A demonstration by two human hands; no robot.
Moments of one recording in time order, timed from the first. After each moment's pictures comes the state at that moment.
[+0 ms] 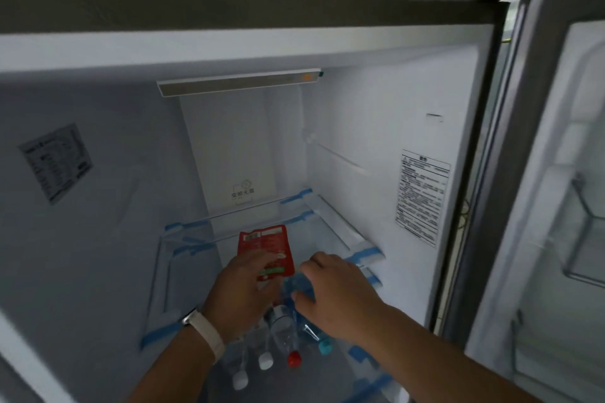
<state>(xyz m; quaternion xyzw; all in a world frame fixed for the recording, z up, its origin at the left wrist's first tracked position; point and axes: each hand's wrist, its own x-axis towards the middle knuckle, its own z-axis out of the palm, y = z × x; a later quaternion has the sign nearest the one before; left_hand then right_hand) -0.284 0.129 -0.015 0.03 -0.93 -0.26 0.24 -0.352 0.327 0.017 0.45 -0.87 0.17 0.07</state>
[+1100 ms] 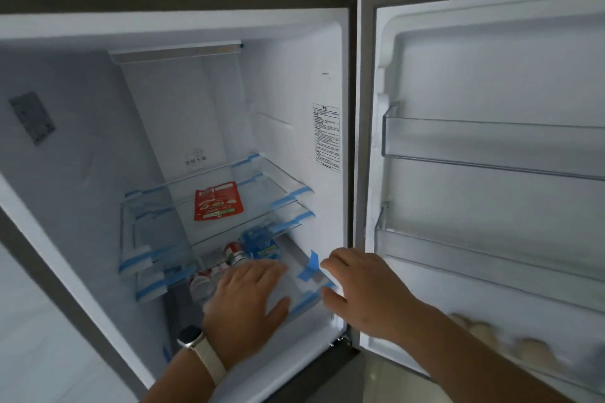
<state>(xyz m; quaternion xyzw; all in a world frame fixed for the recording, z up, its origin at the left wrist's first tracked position) -0.150 0.288 -0.033 -0.04 -0.97 -0.05 0.23 -0.224 0.508 -0.005 0.39 -0.91 0.11 0.07</state>
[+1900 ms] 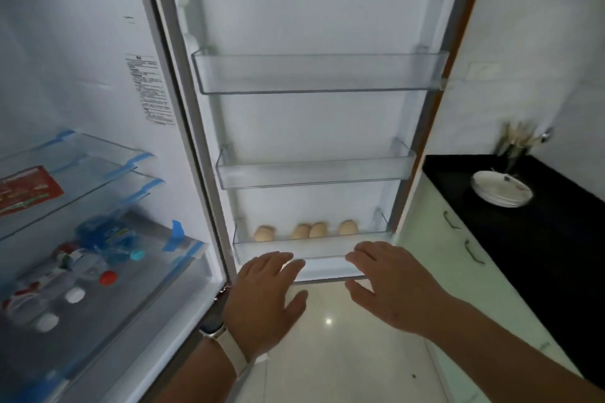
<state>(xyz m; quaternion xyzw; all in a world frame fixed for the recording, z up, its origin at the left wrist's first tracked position) -0.090 0.476 -0.083 -0.31 -0.92 -0.17 0.16 -0.035 0.705 -0.032 0.07 -1.00 0.05 0.03</state>
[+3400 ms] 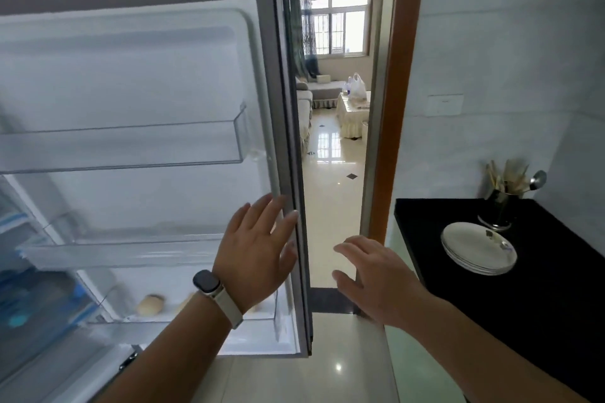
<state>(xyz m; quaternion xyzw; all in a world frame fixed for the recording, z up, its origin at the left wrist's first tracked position) -0.200 0.825 0.015 -0.29 -0.90 -0.01 0.32 -0.154 1.050 -0.027 0.14 -0.97 0.16 0.16</state>
